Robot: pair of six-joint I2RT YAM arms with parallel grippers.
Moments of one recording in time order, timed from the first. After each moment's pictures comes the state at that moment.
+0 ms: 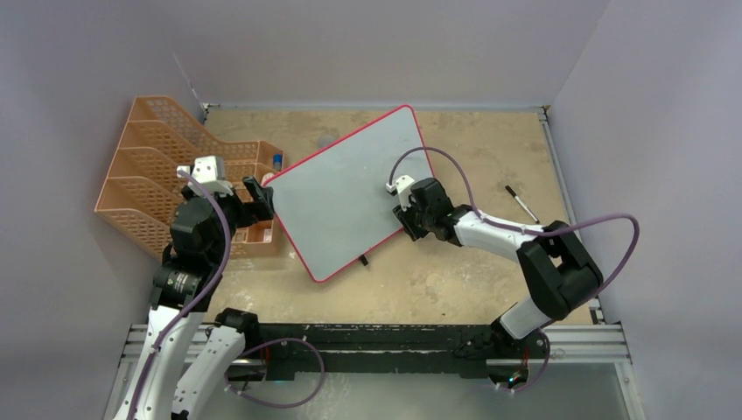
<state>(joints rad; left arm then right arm) -0.21 0.59 0.86 -0.50 -0.17 -0.29 0.62 1.58 0.83 -0.13 -0.03 -0.13</state>
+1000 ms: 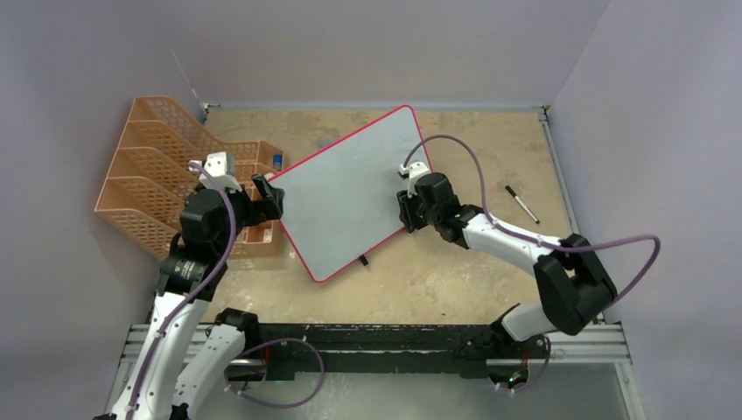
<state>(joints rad) -0.21 0.65 0.85 -0.50 -0.09 -0.34 0.62 1.49 0.83 -0.07 0.01 0.11</state>
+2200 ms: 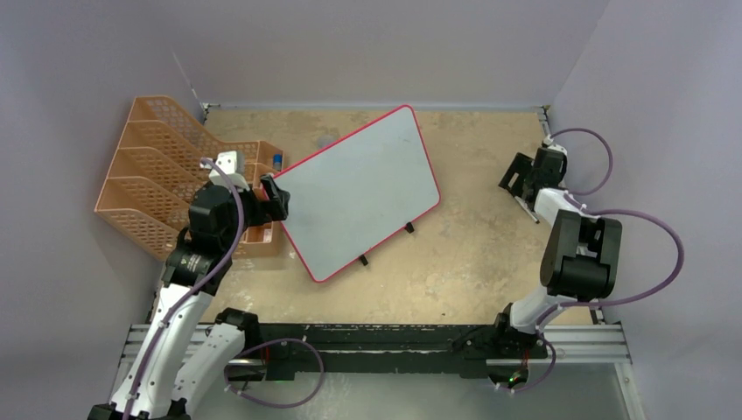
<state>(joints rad) -0.22 0.70 0.84 -0.49 -0.06 -0.35 -0.23 1.62 0.91 -0.01 0.03 0.27</state>
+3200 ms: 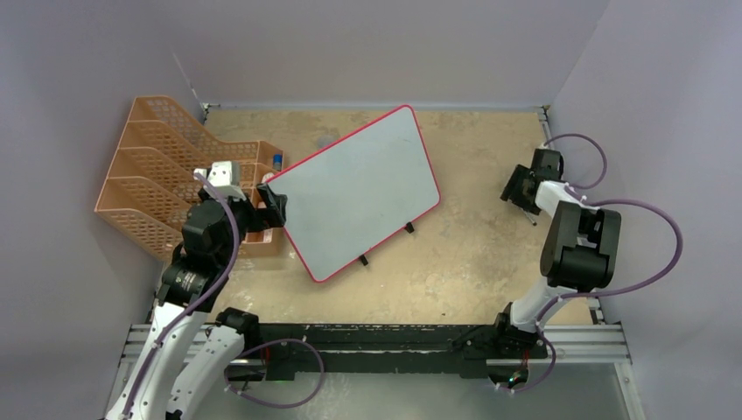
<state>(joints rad) -0.28 0.59 0.80 -0.46 -0.13 -0.31 -0.25 1.71 1.01 -0.24 0.02 0.25</state>
